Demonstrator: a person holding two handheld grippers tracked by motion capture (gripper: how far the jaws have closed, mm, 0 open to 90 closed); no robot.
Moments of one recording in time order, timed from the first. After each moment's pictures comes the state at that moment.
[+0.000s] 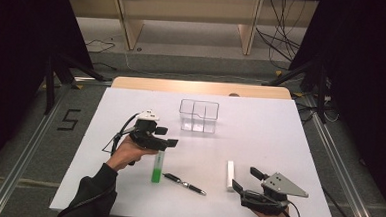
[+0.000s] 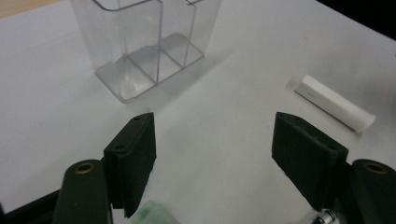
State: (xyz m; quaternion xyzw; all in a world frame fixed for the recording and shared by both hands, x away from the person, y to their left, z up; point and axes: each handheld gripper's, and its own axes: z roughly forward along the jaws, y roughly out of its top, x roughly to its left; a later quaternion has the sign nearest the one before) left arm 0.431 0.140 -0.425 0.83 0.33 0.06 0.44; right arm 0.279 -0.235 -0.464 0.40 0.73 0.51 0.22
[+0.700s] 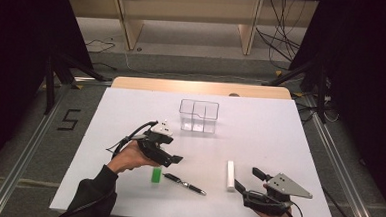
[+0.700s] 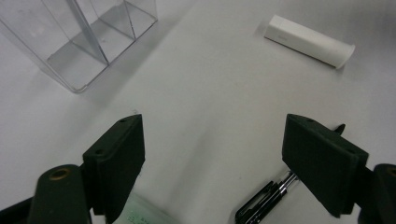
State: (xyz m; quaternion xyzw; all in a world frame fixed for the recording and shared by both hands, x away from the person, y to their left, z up) left arm 0.409 0.114 -0.422 0.90 0.24 0.07 0.36; right arm 0.278 -0.241 -0.463 0.40 0.72 0.52 0.21
